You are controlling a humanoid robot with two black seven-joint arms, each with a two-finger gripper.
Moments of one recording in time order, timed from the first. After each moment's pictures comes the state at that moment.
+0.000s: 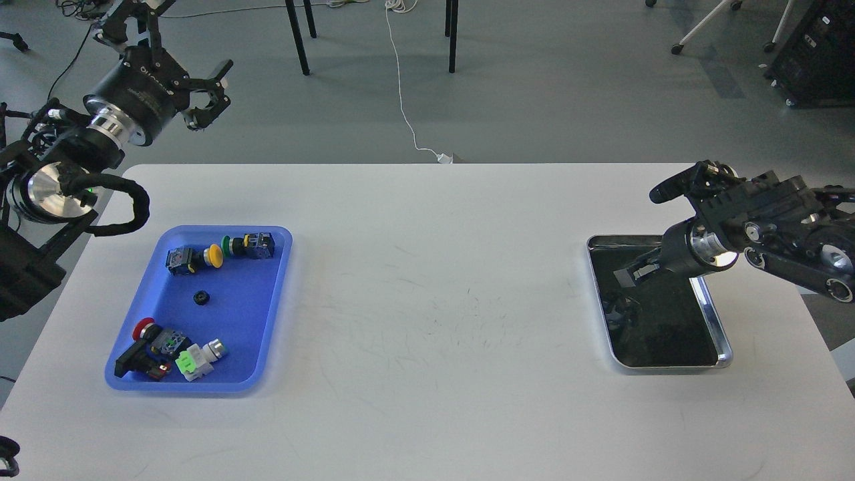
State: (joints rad) left arm -0.87 0.59 -0.65 -0.87 -0.18 -0.36 -0.19; right arm 1.33 -0.57 -0.36 1.01 -1.45 0.49 0.24
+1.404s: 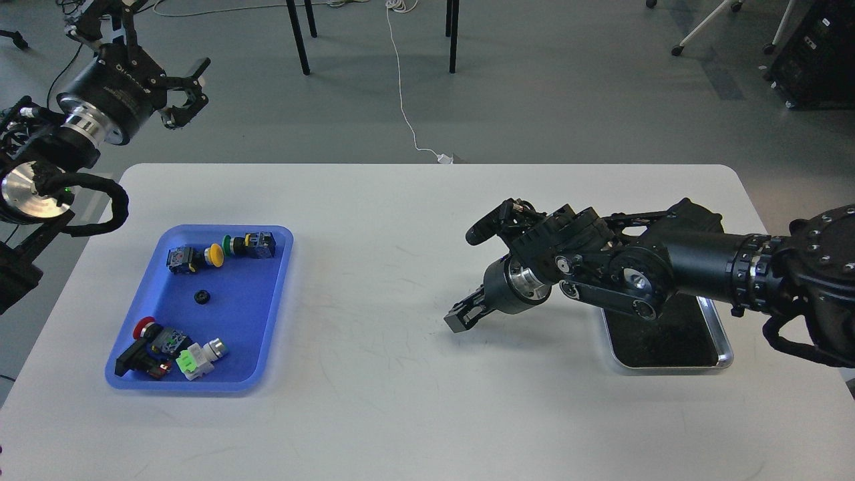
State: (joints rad) left arm -0.87 0.63 -0.65 -0.87 -0.18 -0.36 -0.19; right arm 1.26 -0.09 -0.38 0.86 -1.32 0.45 0.24
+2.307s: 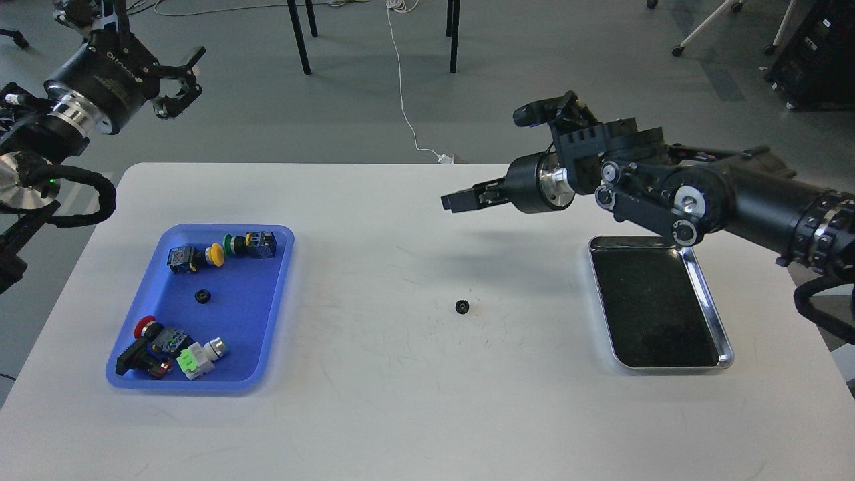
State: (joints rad) left arm -0.91 0.67 -0.63 -0.90 -0.14 -0.39 -0.17; right arm 1.32 -0.26 -0.05 0.79 -1.18 0.42 0.24
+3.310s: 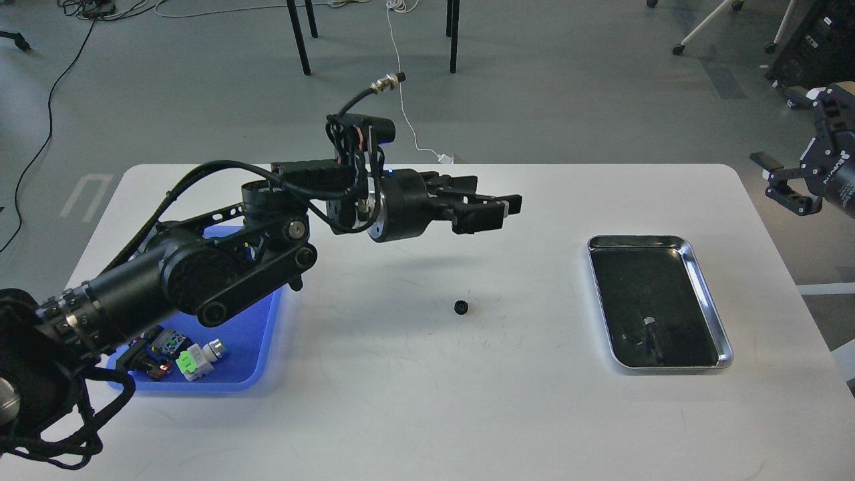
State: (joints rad) left arm -0.92 0.20 -0.41 -1.19 1.87 -0.22 -0.22; right arm 0.78 -0.96 0.27 0.92 0.05 0.48 0.33
